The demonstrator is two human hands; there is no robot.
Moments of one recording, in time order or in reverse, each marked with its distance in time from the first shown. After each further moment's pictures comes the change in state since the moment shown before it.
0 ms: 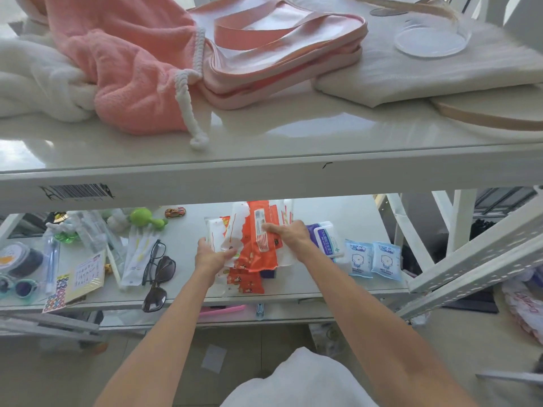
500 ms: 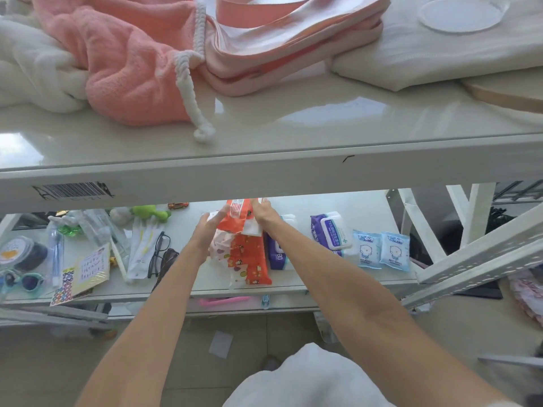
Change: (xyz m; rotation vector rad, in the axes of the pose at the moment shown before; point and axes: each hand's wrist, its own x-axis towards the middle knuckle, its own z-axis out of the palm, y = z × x) left_hand 0.006 0.046 -0.029 -0.142 -0.289 -0.063; right_hand 0.055 -0.033 0.083 -0.181 -0.100 0.029
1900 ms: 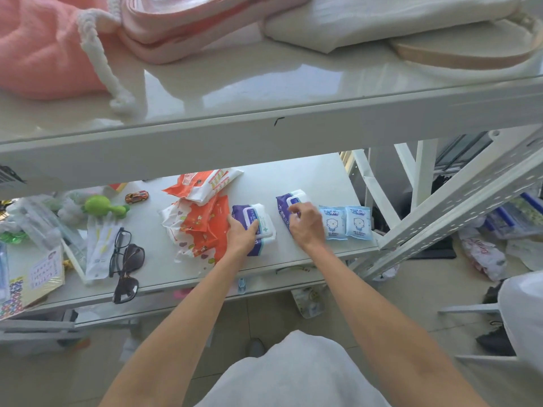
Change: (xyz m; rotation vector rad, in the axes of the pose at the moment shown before) left_hand -0.005 -0.056 0.153 0.284 0.148 0.177; right_hand -0.090 0.135 -0.119 -0.213 0.518 -0.323
